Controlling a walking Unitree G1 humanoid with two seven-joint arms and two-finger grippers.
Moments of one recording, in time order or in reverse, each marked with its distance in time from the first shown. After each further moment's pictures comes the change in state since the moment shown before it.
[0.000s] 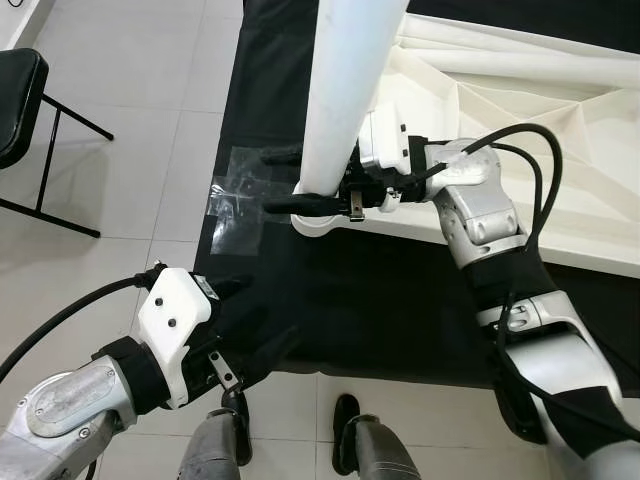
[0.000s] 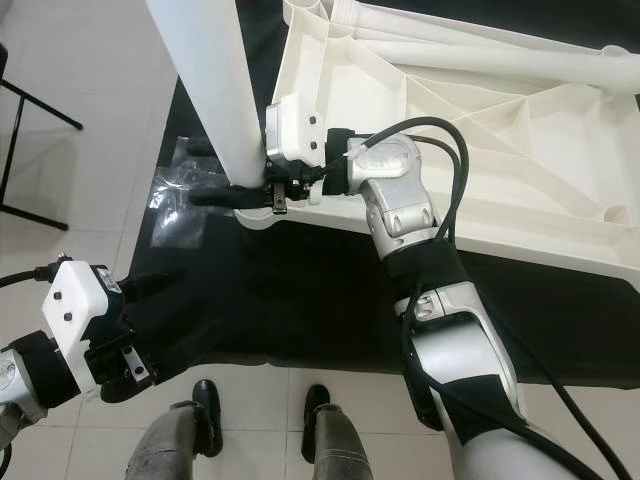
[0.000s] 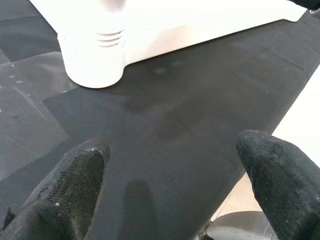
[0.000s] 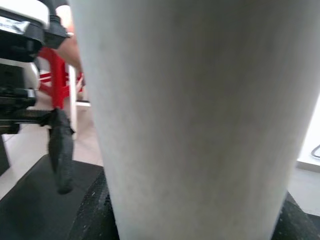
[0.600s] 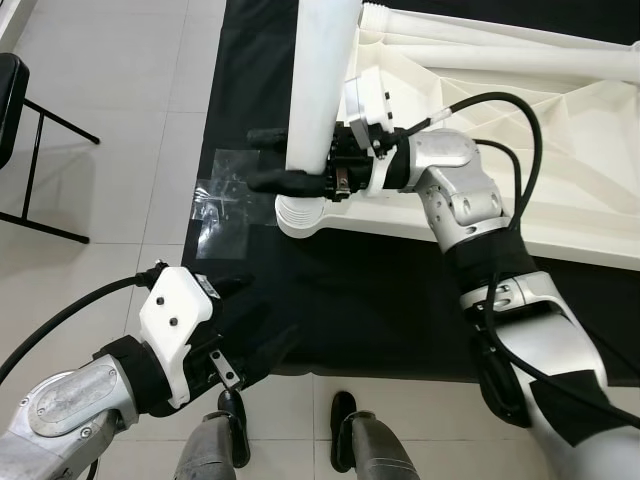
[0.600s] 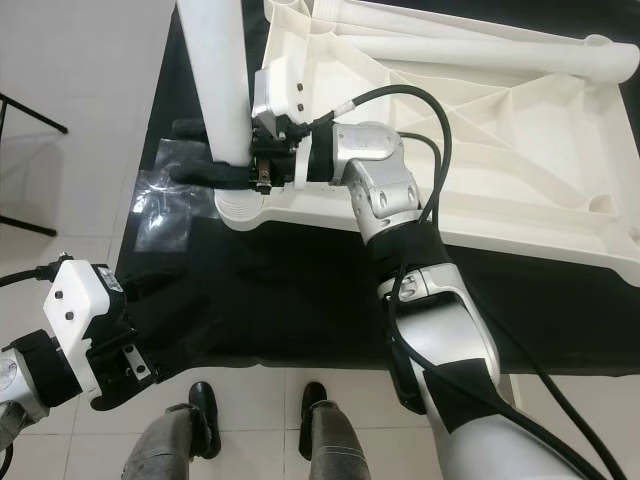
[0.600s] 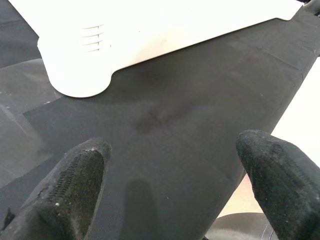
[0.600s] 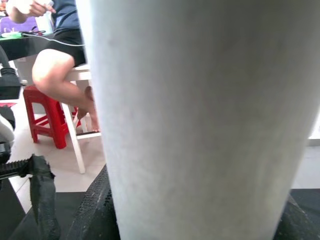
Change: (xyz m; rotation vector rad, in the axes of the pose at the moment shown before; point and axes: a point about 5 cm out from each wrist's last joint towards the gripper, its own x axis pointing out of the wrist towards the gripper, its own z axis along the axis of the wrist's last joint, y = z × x) left arm 0.001 0.000 0.000 -0.001 -0.001 0.005; right arm 0.012 -0.016 -0.007 0.227 -0.076 -0.099
